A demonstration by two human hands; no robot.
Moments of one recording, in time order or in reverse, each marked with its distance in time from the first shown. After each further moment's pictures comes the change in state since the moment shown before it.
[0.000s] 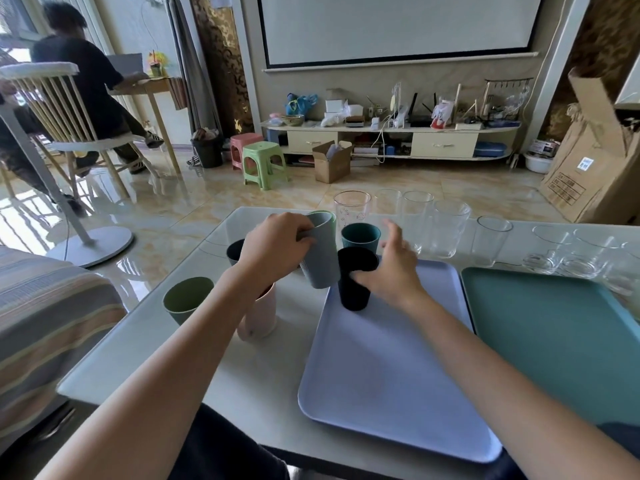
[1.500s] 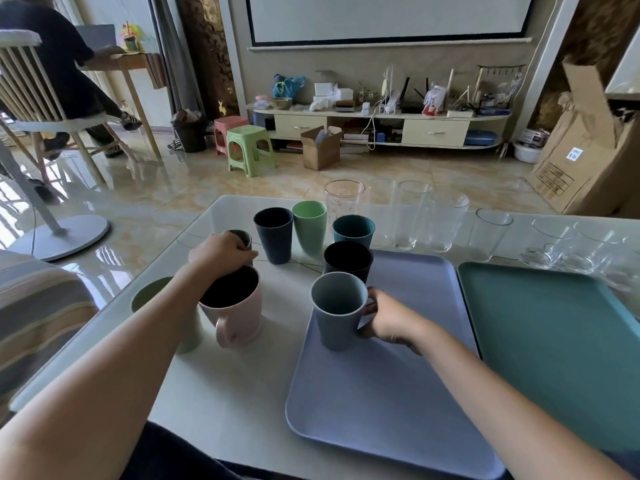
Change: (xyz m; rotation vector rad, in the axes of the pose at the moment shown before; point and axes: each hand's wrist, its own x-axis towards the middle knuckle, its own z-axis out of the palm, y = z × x) left_hand 0.040 -0.117 0.045 0.181 -0.254 -0.378; right_hand -0.012 0.044 0.020 0.087 -0.535 0.283
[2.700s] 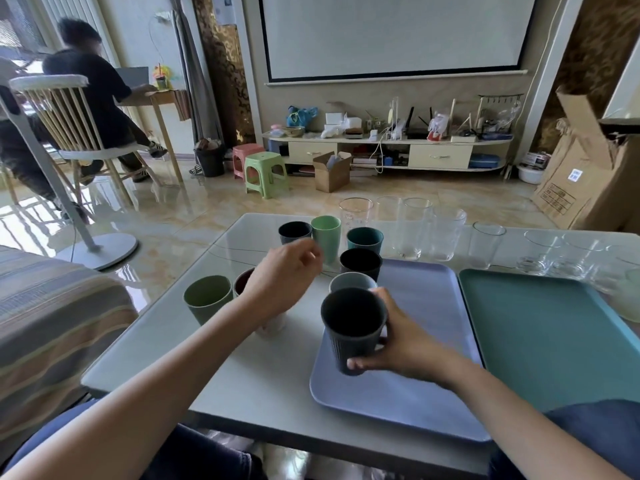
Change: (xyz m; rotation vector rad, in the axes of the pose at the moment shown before) left_hand -0.148 0.059 -0.039 -0.500 0.168 0.450; right_hand -0.098 -0.012 0.016 0.102 -0.025 -0.438
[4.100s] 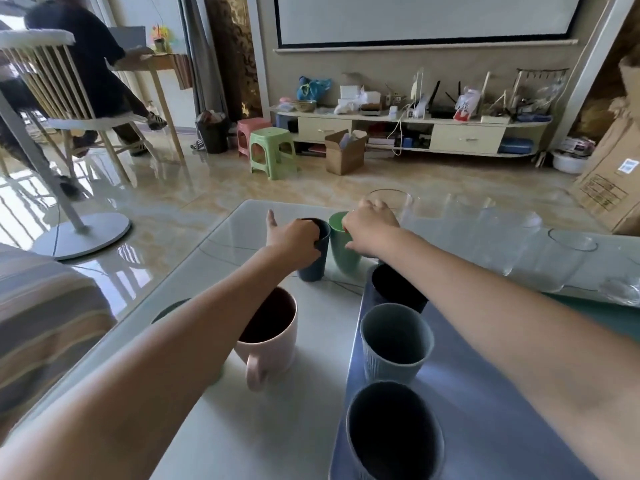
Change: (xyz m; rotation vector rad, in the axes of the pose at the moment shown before) left_hand 0.165 -0.109 0.044 0.766 -0.274 -0.136; right_hand 0.278 -0.001 -0.029 -1.352 0.038 0.075
